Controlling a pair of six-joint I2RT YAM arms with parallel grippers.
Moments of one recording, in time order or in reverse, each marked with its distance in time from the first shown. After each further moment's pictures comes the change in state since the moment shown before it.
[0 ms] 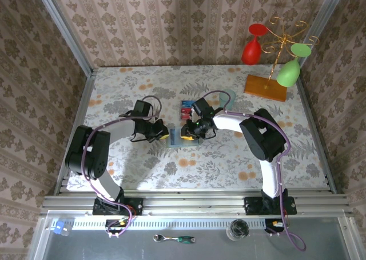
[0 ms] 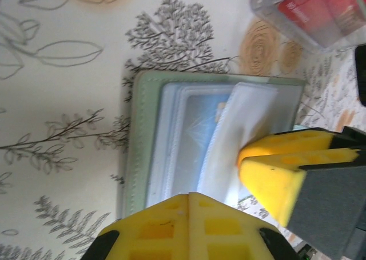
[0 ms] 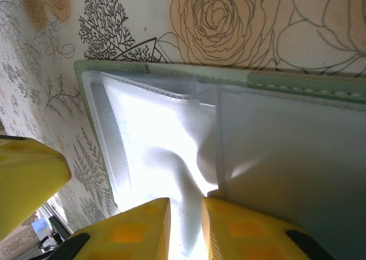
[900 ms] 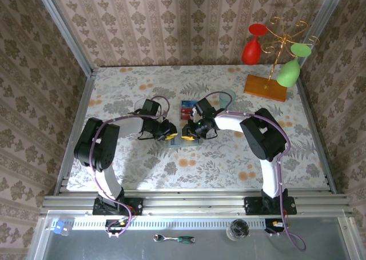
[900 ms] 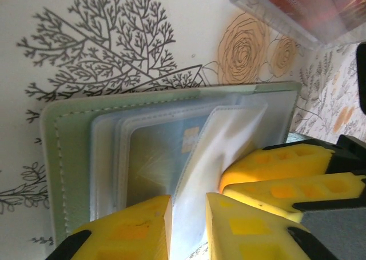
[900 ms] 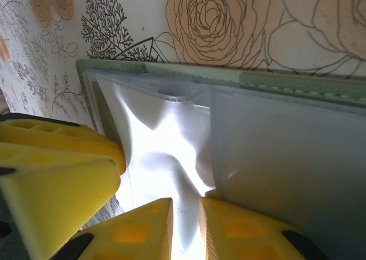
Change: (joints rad) left arm -0.062 0.121 0.071 0.041 0.022 -0.039; right arm -0.016 0.000 -0.025 0.039 -0.041 0.000
